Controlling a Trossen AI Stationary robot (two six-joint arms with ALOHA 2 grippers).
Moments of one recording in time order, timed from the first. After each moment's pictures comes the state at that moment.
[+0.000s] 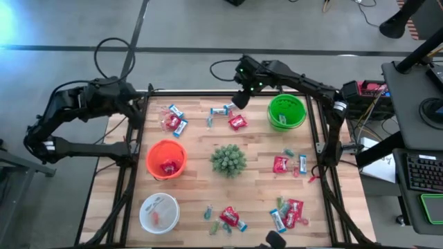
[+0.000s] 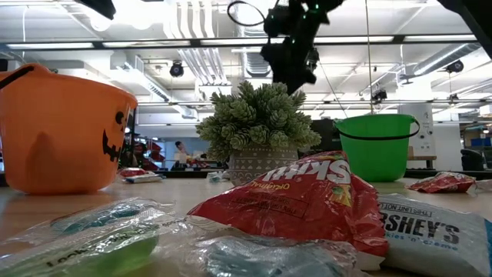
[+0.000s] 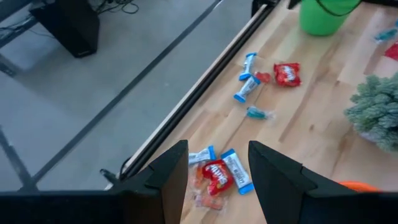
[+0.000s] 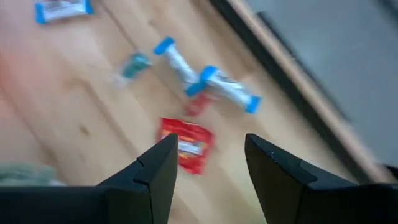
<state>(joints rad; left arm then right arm) 0.34 0.86 1.45 -1.29 -0.37 -0.06 -0.55 1.90 1.89 -1.06 -0.07 0.12</state>
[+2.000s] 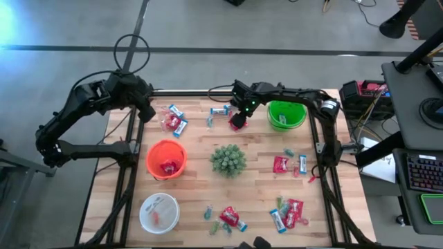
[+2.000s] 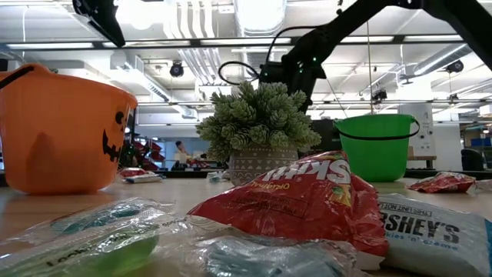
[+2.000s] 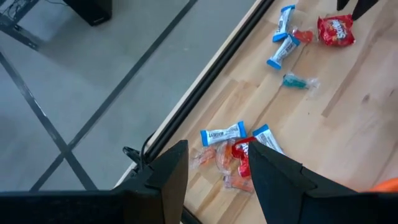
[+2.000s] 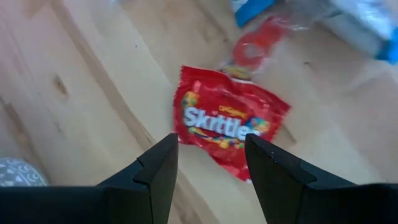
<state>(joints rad) 0.57 0.95 1.36 -1.23 -0.30 0.12 -0.53 2.01 1.53 -0.77 -0.24 0.10</state>
